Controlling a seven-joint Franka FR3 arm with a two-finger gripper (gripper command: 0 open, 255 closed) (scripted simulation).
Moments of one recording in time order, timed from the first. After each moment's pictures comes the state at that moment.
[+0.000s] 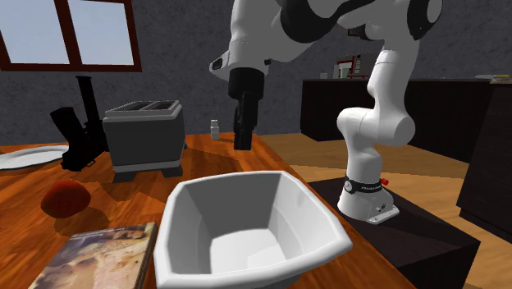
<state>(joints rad) 0.17 -0.31 0.03 -2.31 0.35 2.20 0.10</state>
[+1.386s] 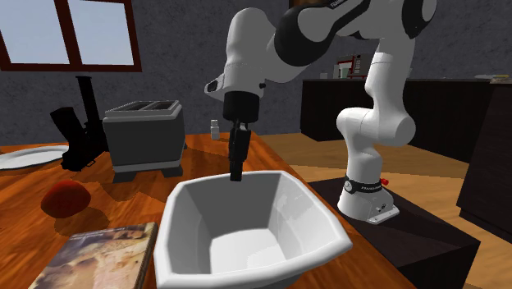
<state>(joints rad) 0.20 -0.22 0.03 -2.35 0.43 2.35 0.04</state>
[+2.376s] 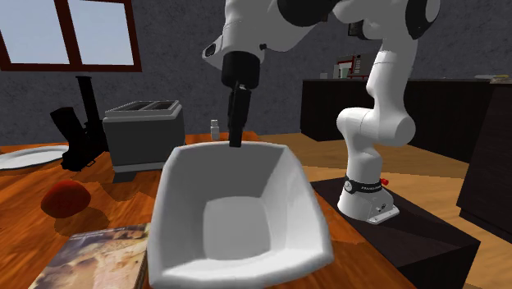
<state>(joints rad) 0.18 -0.28 0.03 -2.22 0.38 2.17 0.12</state>
